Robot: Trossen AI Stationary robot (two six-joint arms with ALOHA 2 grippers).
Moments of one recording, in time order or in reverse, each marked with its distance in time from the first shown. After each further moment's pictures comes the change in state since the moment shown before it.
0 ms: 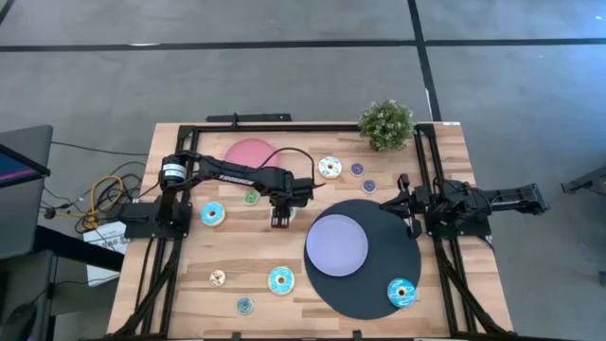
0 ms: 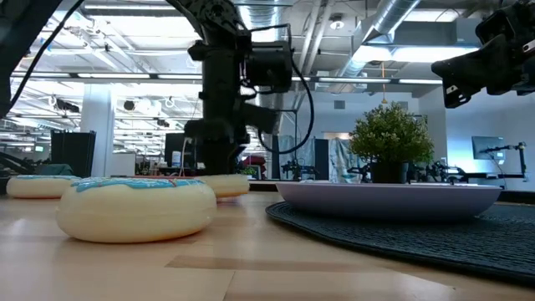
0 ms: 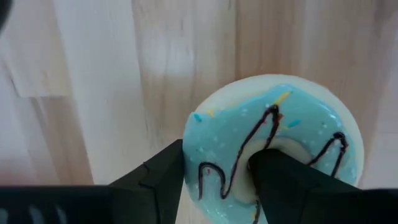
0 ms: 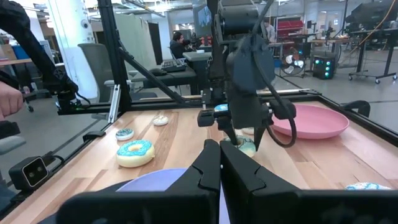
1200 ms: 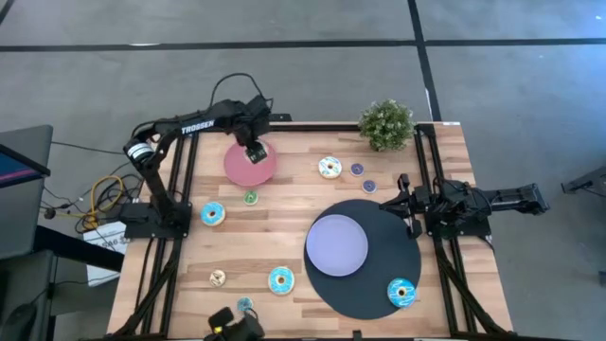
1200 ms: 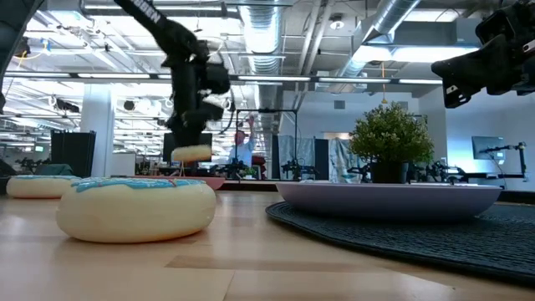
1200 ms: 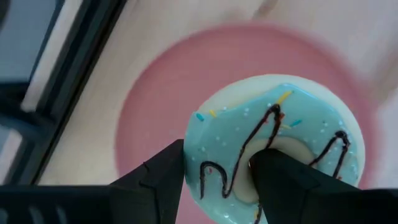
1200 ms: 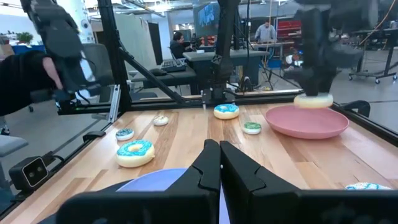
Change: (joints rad) left arm 0.646 -0.230 -0.103 -0.033 0.027 0.029; right arm 0.000 0.000 0.000 0.000 0.000 0.000
